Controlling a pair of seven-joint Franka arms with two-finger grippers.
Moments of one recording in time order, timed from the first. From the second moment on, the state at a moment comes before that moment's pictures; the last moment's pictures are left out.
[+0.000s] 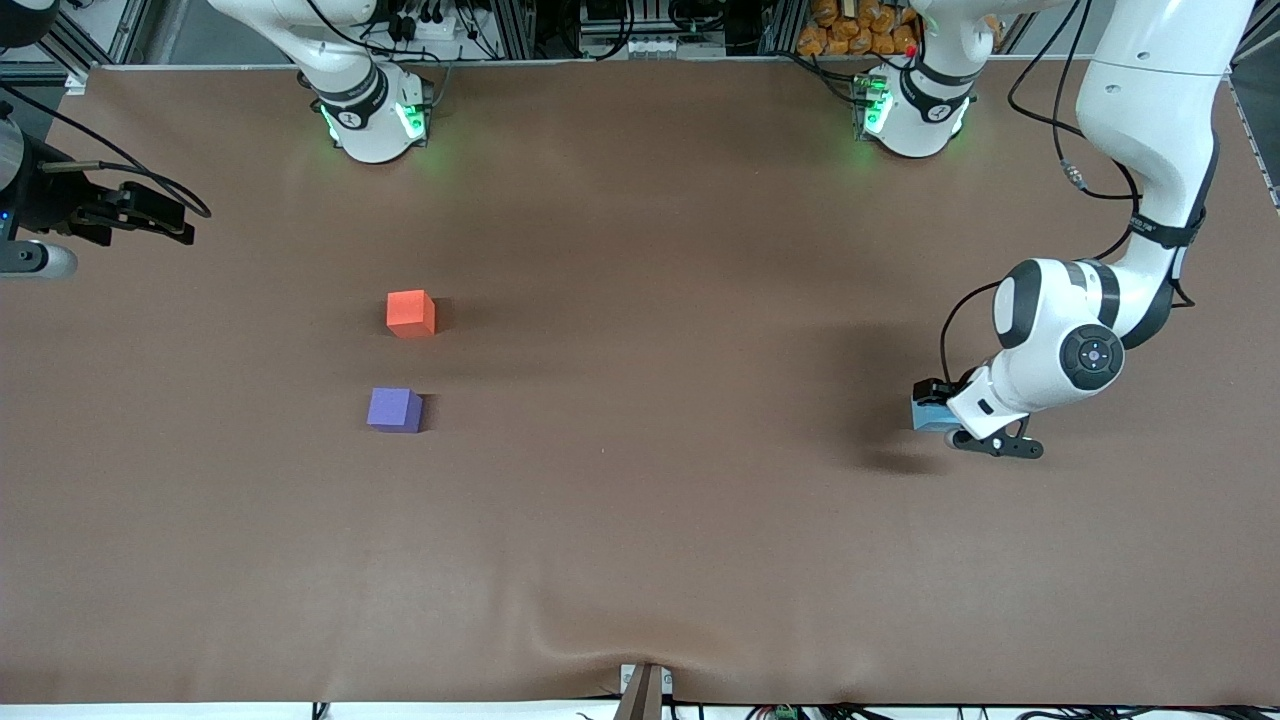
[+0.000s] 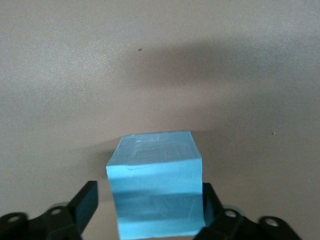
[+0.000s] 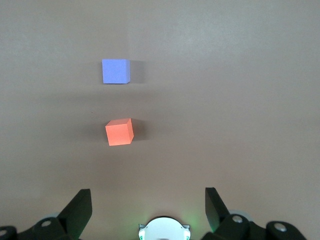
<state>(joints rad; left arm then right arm) 0.06 0.50 -0.14 -1.98 0.06 2.36 0.03 -0.10 -0.04 0.08 -1.63 0.03 1.42 -0.01</state>
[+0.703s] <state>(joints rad) -0.05 0.50 -0.22 -1.91 0.06 2.37 -0.17 -0.10 -0.04 0.08 -1.63 0.03 1.43 -0.01</state>
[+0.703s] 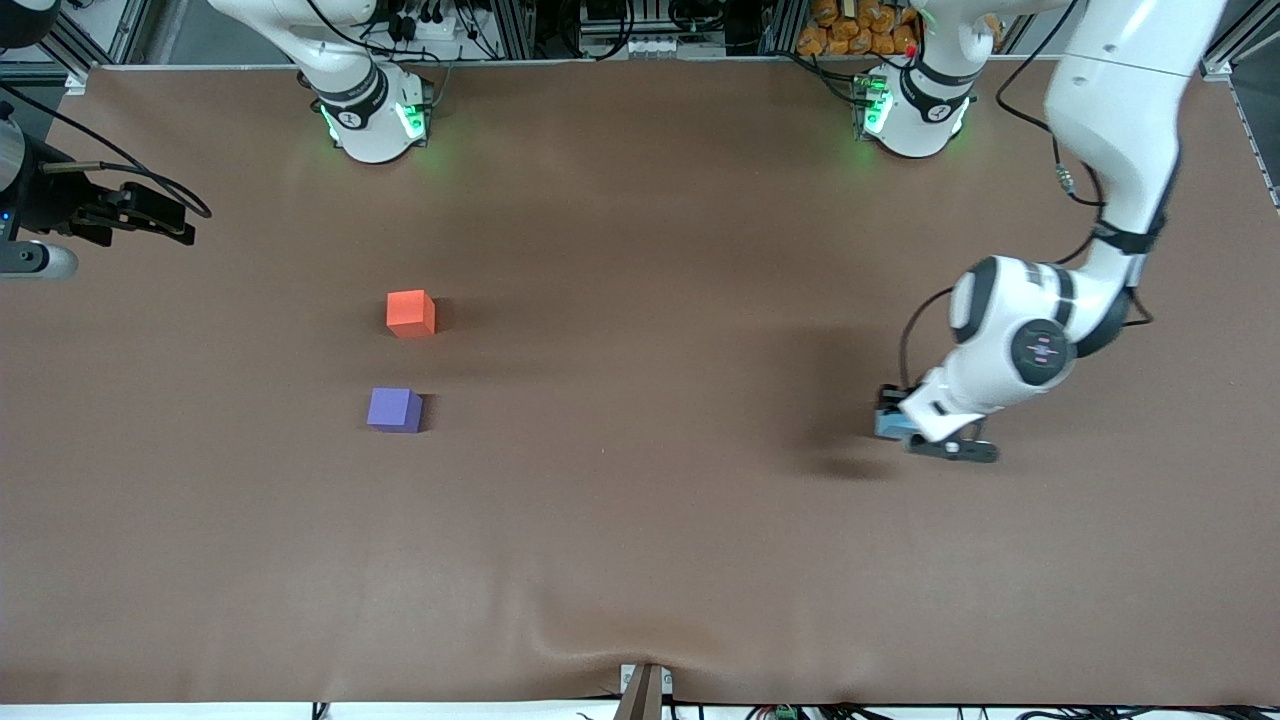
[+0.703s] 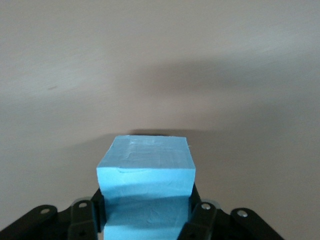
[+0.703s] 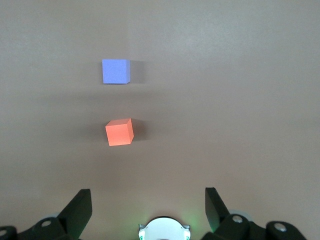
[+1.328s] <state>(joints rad) -0.52 0.67 -0.23 -1.48 0.06 2.16 -0.74 -0.10 -0.04 0.08 -1.63 0.03 1.44 -0.01</state>
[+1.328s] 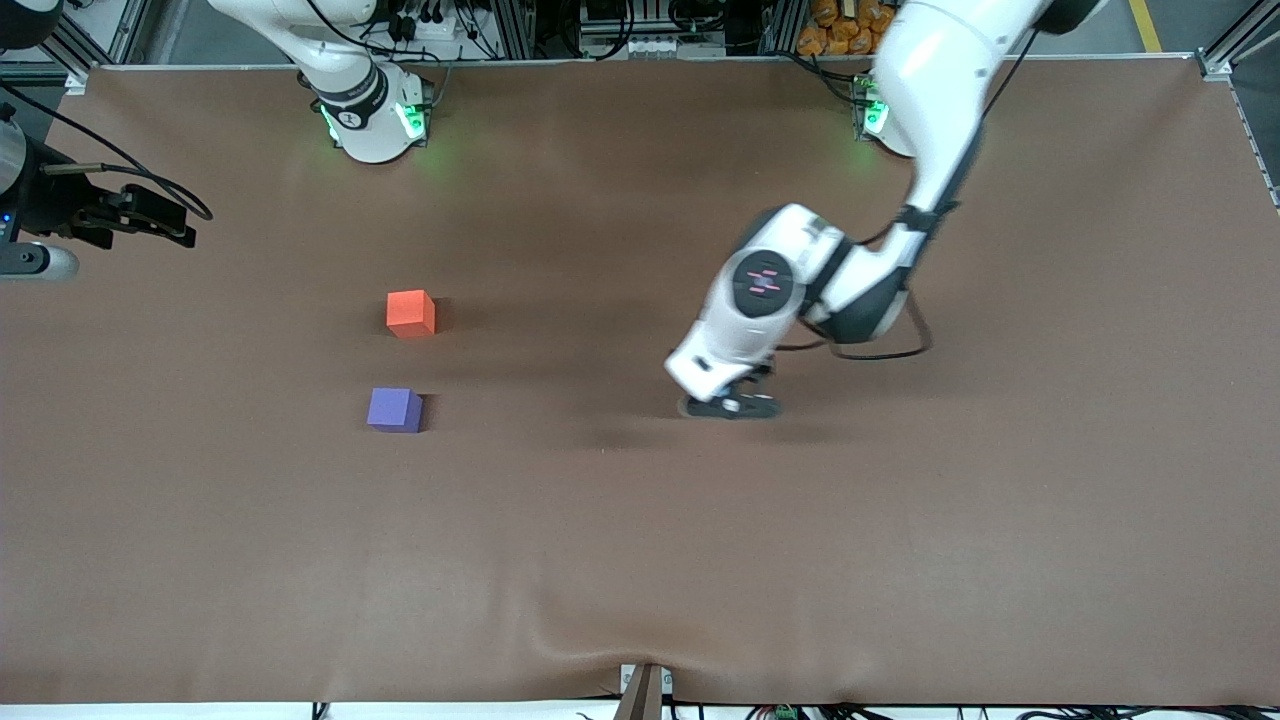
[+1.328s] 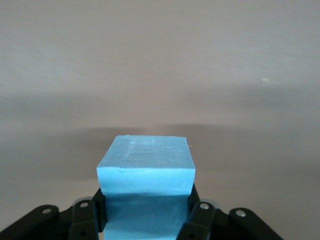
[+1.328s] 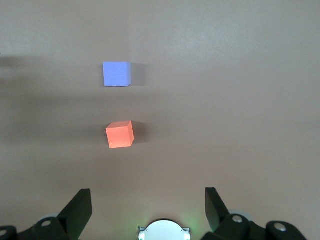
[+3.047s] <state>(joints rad) -0.55 0.54 -0.15 -1.15 0.07 1.78 -0.91 -0.06 -0.02 0.08 -1.64 0.03 1.46 -0.01</state>
